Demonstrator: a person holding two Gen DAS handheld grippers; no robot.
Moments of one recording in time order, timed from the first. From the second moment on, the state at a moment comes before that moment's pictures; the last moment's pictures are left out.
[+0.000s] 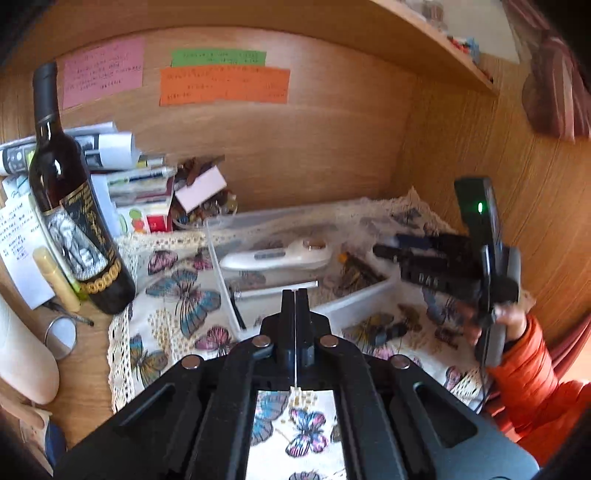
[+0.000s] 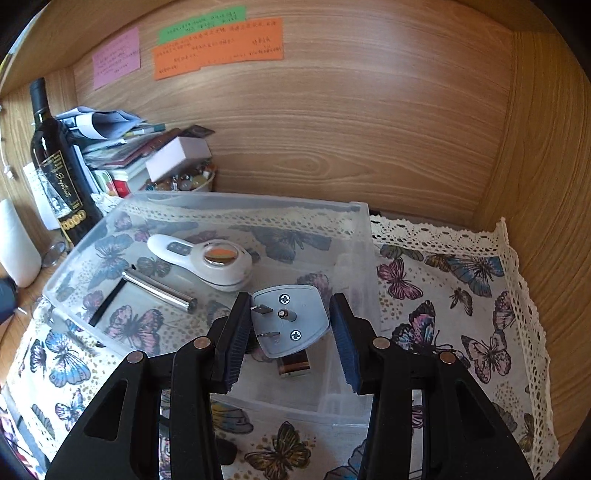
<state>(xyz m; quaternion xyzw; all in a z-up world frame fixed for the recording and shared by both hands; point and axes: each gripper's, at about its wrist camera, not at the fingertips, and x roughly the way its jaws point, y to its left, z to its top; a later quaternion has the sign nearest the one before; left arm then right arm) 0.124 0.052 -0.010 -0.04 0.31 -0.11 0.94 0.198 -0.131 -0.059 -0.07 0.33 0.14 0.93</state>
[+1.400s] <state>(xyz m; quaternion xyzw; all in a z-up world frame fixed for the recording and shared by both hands) 0.156 0.052 -0.124 0.04 0.45 -0.10 0.88 0.129 -0.119 -0.090 -0.09 0.36 0.22 0.90</state>
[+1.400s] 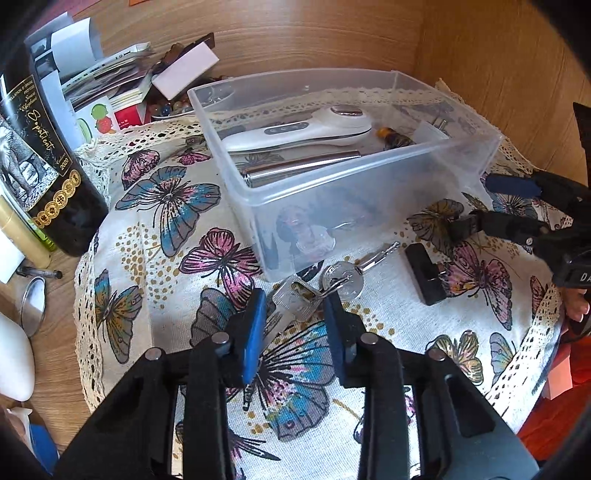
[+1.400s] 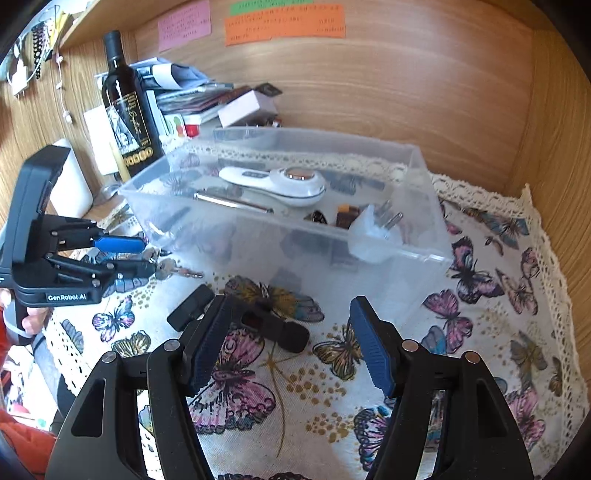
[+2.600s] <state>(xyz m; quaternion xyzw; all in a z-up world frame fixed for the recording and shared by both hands) 0.106 0.050 -0.009 -0.03 0.30 -0.09 0.95 0.115 -0.125 -0.043 -0.07 0.30 0.24 0.92</state>
